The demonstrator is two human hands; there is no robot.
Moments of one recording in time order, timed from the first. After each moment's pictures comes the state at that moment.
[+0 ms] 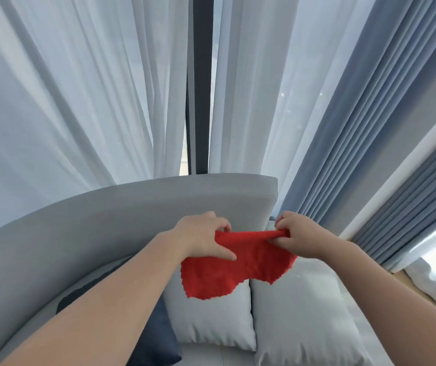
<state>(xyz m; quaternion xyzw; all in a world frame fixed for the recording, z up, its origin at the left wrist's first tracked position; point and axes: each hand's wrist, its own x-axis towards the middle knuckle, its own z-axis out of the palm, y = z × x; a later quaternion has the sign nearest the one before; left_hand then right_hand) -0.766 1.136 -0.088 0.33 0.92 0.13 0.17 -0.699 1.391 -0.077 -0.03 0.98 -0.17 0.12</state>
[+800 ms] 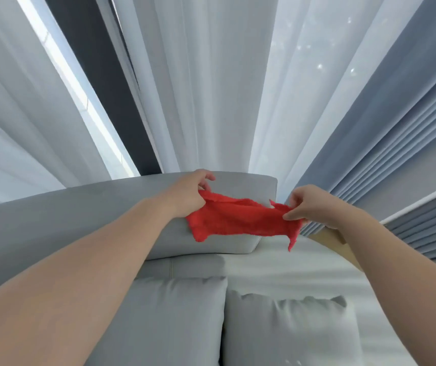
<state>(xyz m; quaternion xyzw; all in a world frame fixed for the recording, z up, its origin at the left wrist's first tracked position) -1.094 1.345 -0.236 0.15 0.88 0.38 0.25 -1.023 1.632 -0.242 0.14 0.90 -0.35 0.24</state>
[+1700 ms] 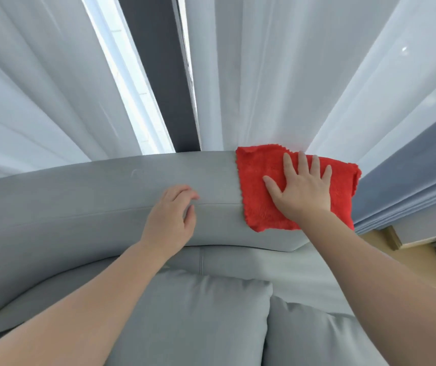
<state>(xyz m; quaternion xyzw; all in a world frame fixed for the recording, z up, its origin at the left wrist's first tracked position) -1.072 1.233 -0.353 0.15 0.95 0.27 -0.06 -1.109 1.509 -0.376 0.10 0.99 -0.03 0.02</state>
